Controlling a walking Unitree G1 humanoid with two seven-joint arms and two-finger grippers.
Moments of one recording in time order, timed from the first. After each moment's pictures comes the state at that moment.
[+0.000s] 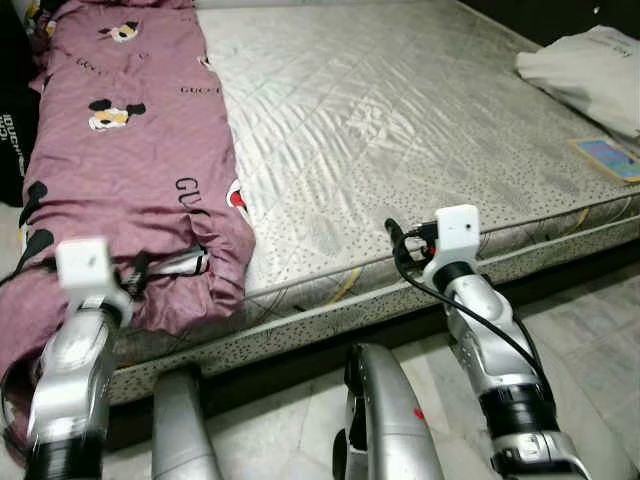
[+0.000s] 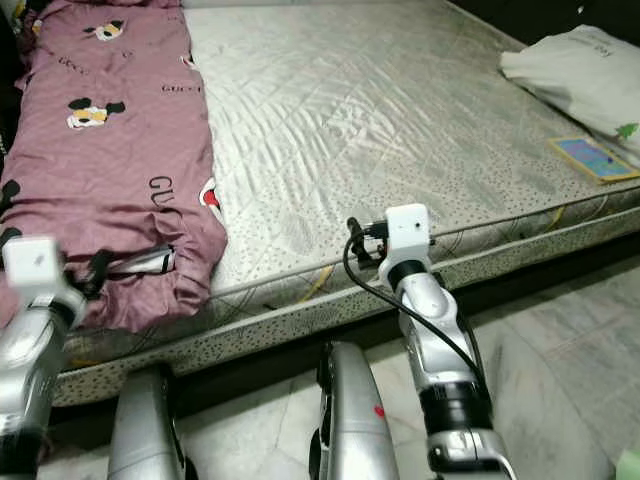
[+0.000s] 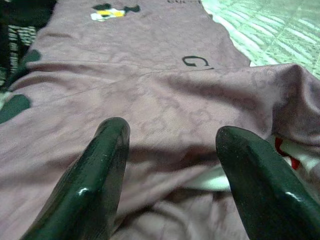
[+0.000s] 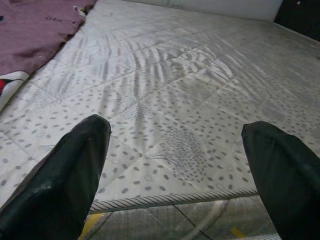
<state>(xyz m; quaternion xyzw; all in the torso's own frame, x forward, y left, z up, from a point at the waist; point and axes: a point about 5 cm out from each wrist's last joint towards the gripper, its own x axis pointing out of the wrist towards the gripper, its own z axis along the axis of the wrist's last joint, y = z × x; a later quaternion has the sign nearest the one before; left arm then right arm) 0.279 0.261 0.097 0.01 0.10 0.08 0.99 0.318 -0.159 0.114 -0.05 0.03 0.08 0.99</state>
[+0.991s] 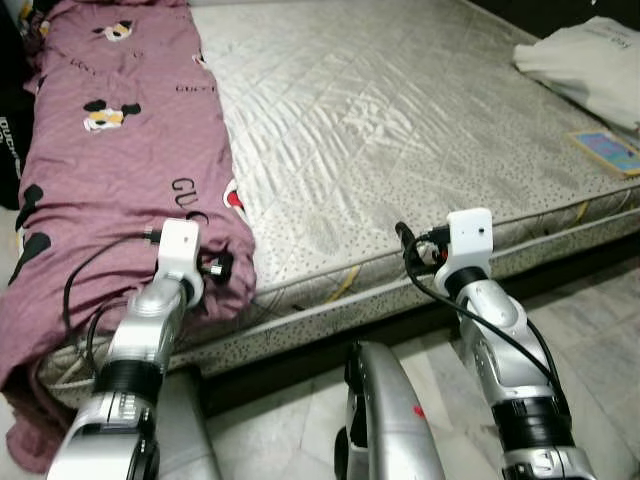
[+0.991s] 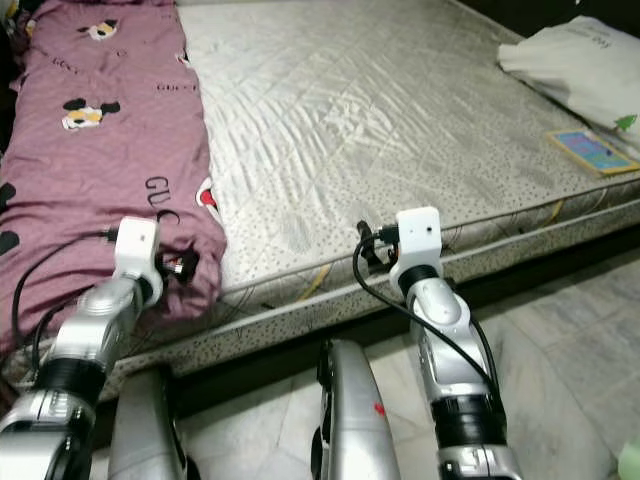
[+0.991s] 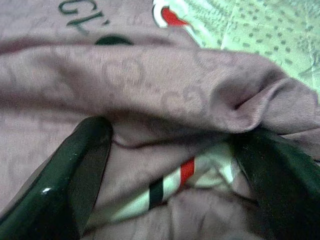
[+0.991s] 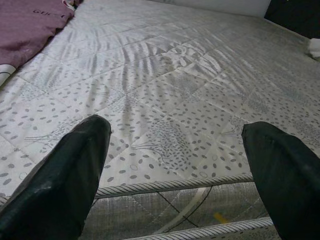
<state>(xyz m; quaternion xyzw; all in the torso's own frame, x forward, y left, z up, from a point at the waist) 0.322 0.201 0.066 0.04 0.20 -0.04 0.98 0.310 -0.167 0.117 -0.06 0.03 0.07 1.00</state>
